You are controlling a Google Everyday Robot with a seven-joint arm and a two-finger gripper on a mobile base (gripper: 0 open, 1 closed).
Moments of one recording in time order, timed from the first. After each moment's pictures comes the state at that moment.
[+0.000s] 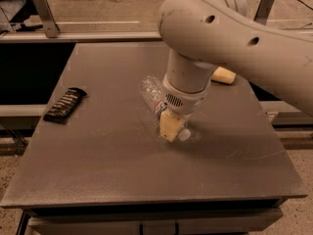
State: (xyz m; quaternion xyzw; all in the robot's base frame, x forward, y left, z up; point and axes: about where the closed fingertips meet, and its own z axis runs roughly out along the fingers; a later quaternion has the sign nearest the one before) arm 0.468 -0.054 0.841 -0.46 0.88 0.01 0.07
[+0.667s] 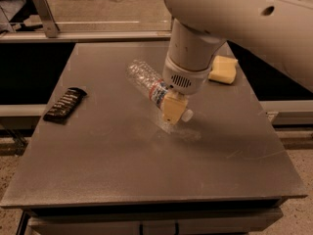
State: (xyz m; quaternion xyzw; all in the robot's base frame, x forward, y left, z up) arm 0.486 -0.049 0.881 -0.57 0.82 0.00 0.10
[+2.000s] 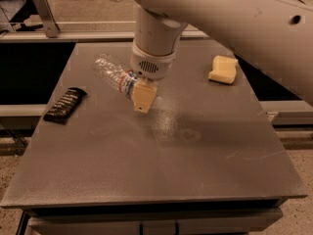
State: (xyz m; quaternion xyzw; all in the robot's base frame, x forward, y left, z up) arm 0.516 0.017 0.889 -0.63 0.77 0.02 0.11
